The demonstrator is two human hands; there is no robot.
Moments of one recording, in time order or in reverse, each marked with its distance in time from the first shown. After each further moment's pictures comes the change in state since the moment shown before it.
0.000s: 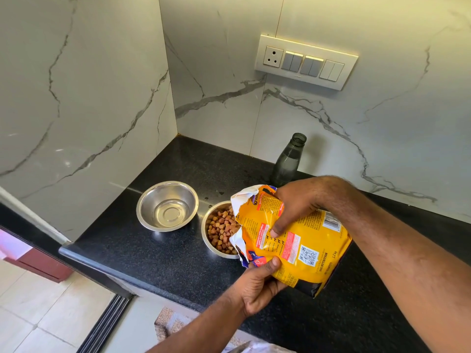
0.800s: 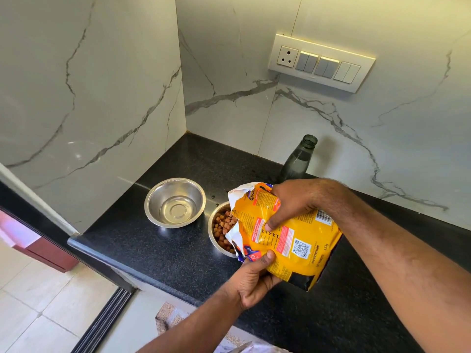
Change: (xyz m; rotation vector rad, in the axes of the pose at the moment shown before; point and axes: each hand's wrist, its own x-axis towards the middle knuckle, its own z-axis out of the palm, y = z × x) left_hand 0.003 0.017 -0.013 -0.029 0.028 0.042; right_hand 0.016 -0.016 -0.004 0.019 0.093 -0.077
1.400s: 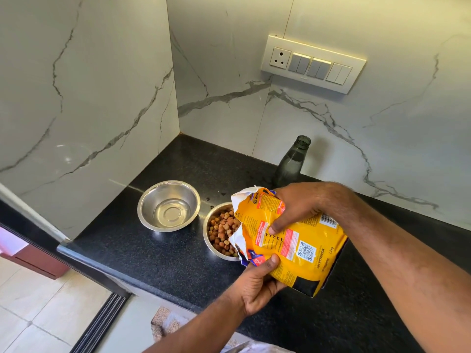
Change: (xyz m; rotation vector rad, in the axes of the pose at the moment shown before) left_hand 0.005 -0.010 0.006 0.017 -0.017 -0.043; right_hand -0.005 0.018 0.004 0.039 -0.006 0.001
